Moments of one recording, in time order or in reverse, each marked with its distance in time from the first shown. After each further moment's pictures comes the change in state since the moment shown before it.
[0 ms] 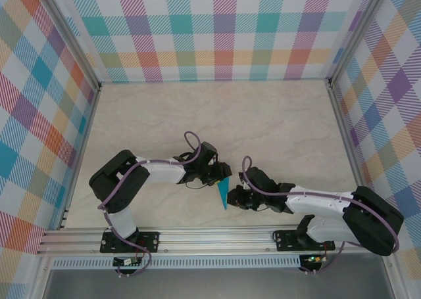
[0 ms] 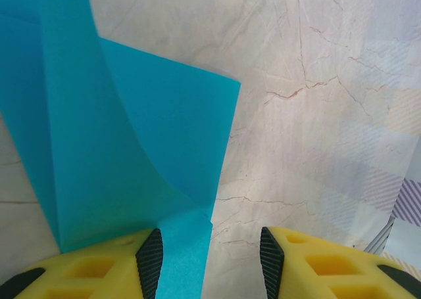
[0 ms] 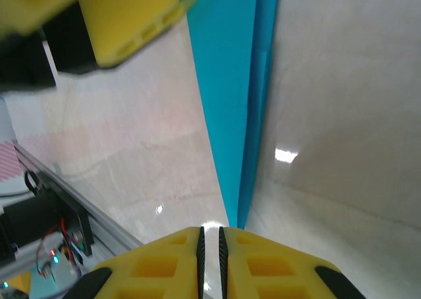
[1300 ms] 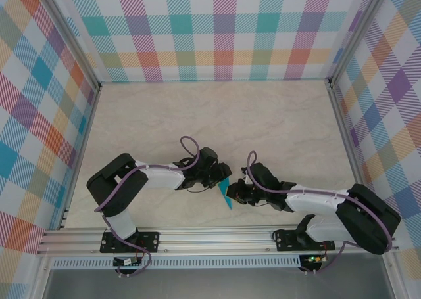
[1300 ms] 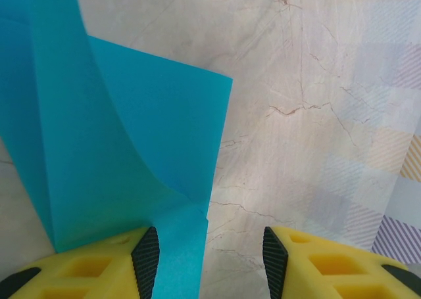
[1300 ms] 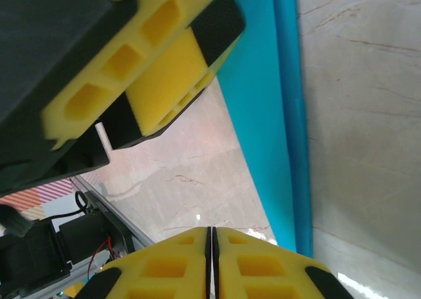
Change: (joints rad) left arm -0.050 -0.037 -0.061 0.081 -0.124 -0.148; right arm -0.063 0.056 -0.031 0.172 -0.072 0.073
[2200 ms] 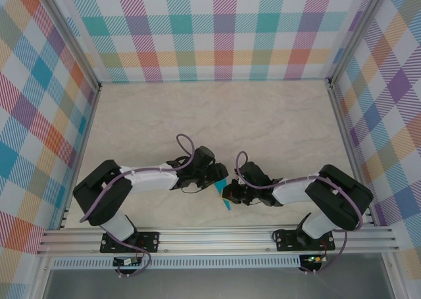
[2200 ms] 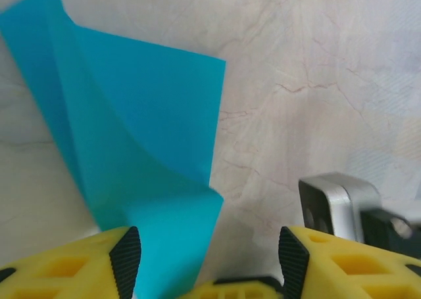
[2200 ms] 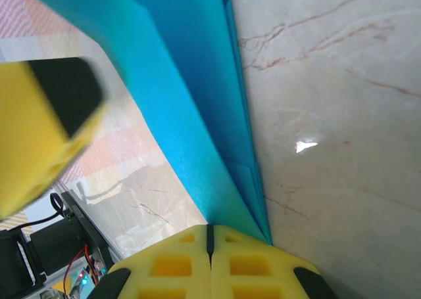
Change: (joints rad) left arm 0.000 -0.164 0.009 -0.229 -0.055 0.110; right arm -0.013 0.257 0.042 0.142 -0.065 -0.040
